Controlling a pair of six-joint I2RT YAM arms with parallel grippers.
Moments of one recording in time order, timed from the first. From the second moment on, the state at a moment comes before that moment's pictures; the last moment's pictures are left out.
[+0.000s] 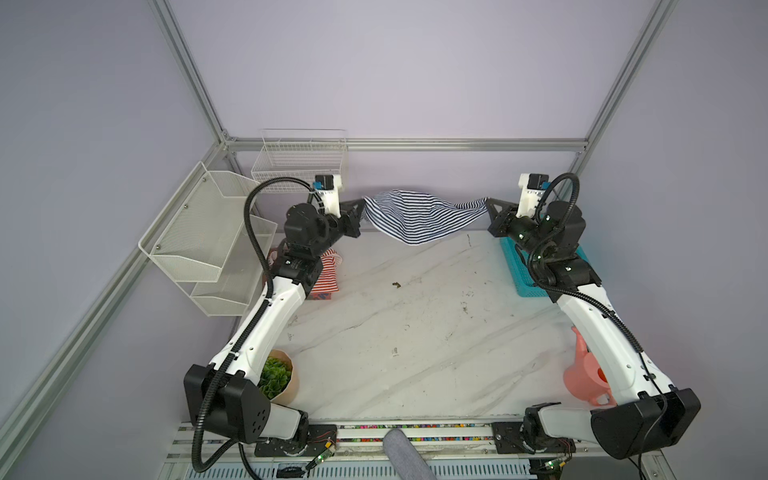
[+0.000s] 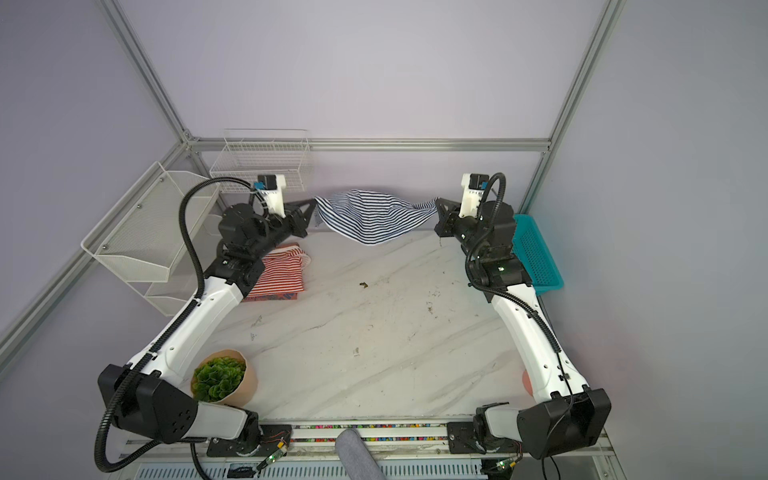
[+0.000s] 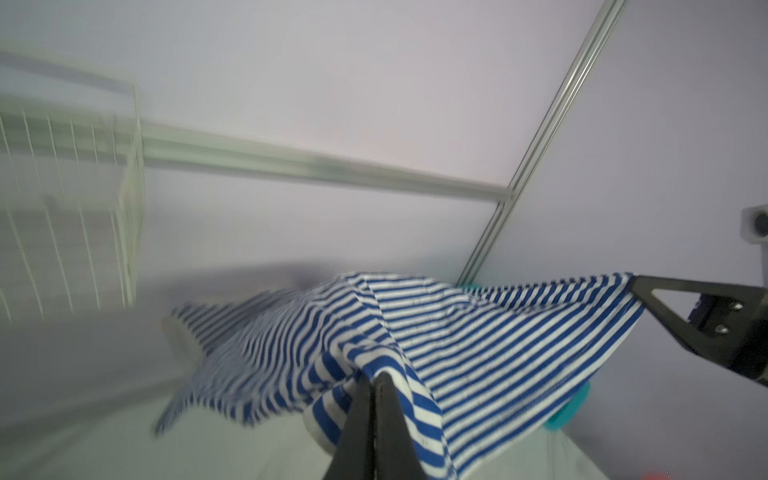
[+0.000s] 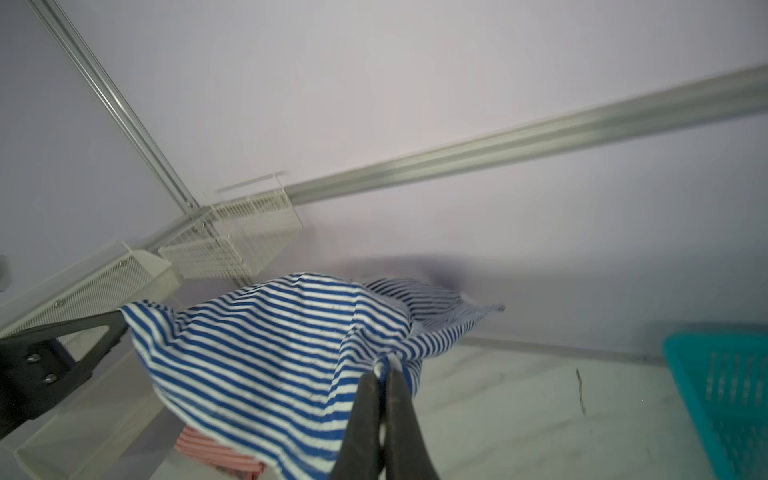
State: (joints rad) left arm -0.27 1.38 1.24 0.06 0.31 -0.34; right arm 0.22 1.25 1.25 -0.07 -0.28 0.38
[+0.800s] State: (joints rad) left arm -0.62 0.95 0.60 -0.46 0.06 -0.60; right arm 0.52 0.75 0.60 -0.49 -0.18 0.78
